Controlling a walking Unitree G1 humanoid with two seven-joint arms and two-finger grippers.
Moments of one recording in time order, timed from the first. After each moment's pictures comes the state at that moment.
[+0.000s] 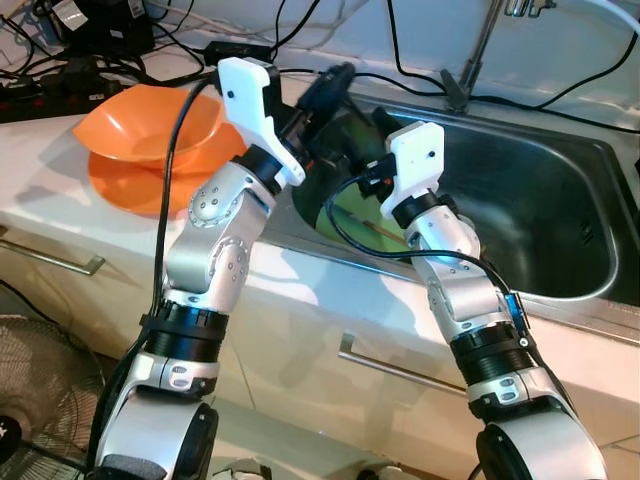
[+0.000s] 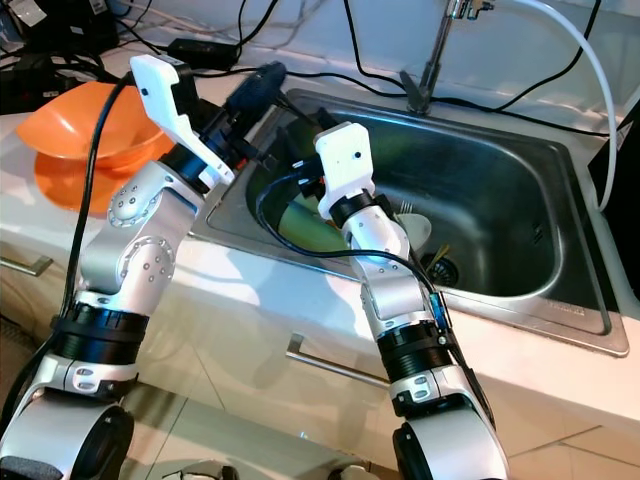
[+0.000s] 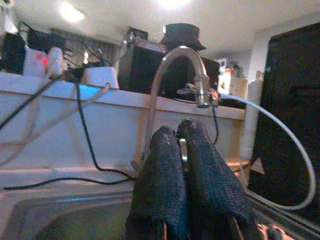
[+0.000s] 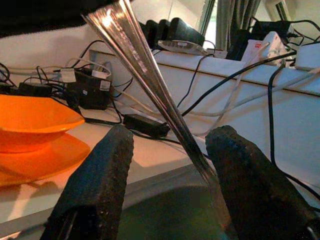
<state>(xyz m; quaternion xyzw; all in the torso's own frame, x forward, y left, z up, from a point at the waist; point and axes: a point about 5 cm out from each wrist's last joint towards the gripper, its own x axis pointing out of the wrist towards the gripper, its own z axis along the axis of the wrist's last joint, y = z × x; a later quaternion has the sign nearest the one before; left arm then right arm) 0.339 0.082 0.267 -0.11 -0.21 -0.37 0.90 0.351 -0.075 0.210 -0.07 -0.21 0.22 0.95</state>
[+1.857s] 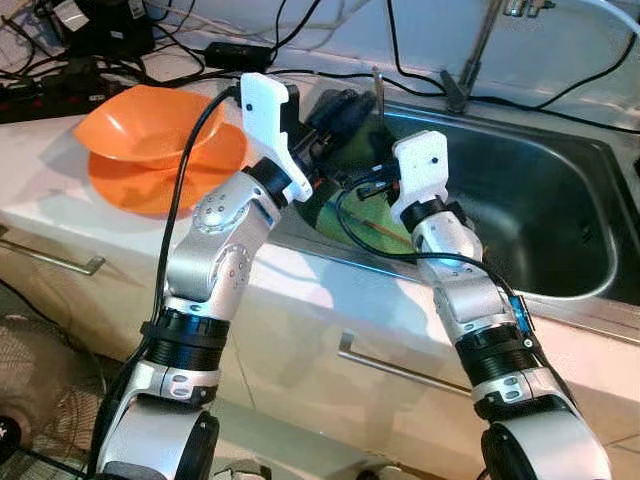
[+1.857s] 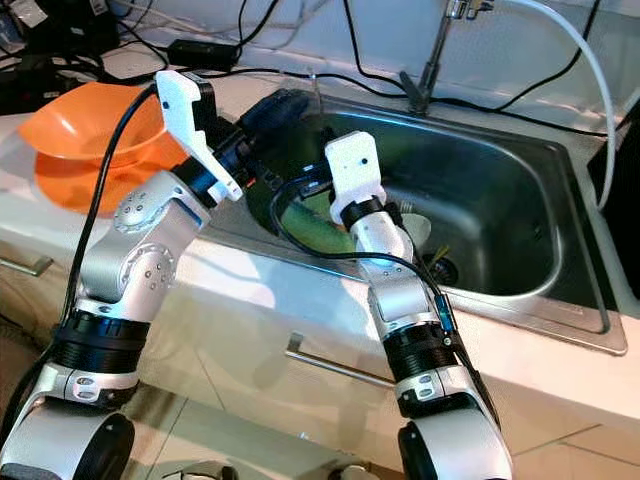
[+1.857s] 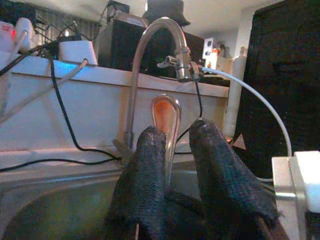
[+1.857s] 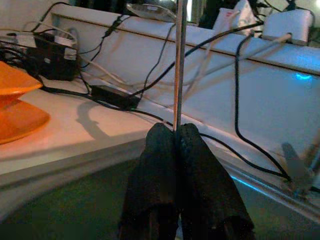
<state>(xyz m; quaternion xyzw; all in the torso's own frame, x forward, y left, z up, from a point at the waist) 0.335 0.076 0.258 -0.09 -0.17 -0.39 0.90 0.358 -0.090 0.195 -0.09 -0.18 0.16 0.97</state>
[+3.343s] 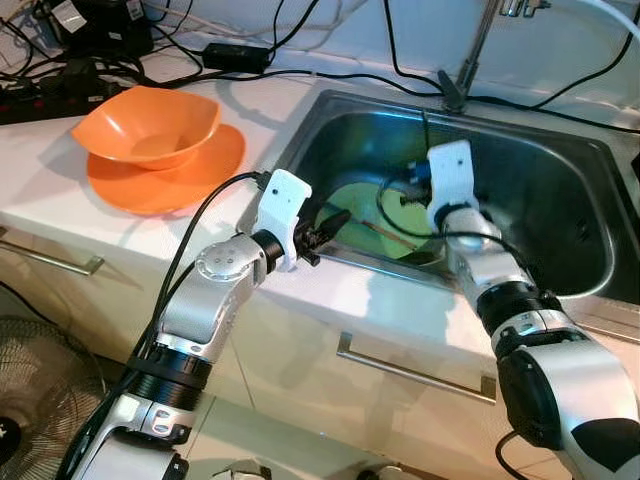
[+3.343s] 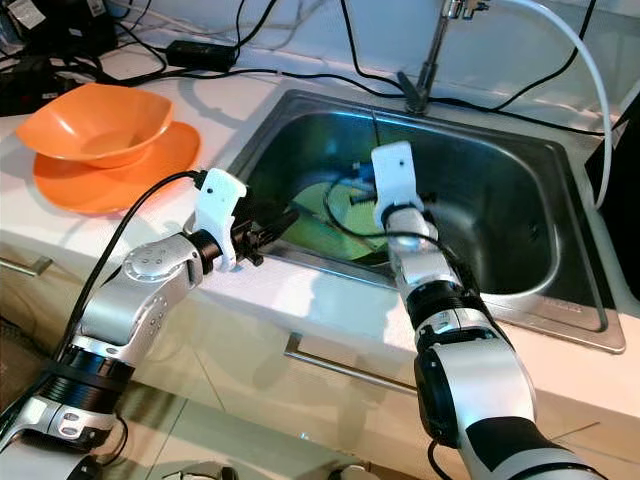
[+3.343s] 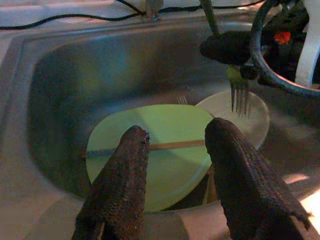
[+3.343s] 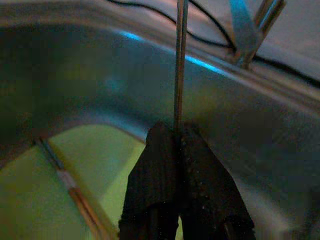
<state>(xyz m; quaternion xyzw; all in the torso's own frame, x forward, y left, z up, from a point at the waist) 0.331 0.094 0.166 0.06 0.05 -0.35 0.93 0.396 -0.148 0.148 -0.12 0.04 0.03 0.99</state>
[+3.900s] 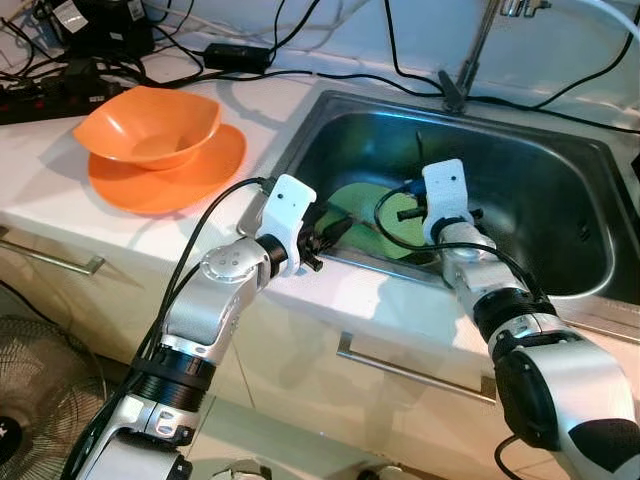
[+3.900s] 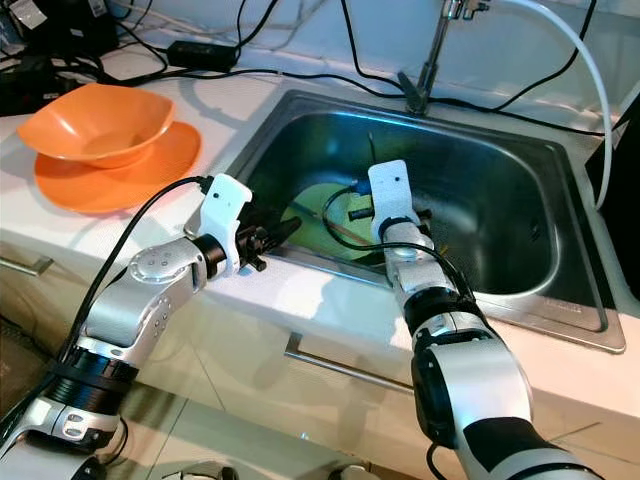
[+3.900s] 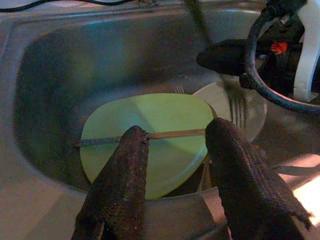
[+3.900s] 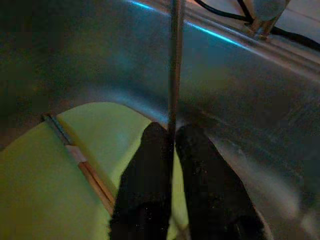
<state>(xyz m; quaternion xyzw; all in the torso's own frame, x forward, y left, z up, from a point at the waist) 0.330 0.090 0.161 0.06 0.07 -0.35 0.93 0.392 -0.144 0.133 -0.12 0.07 0.04 0.99</state>
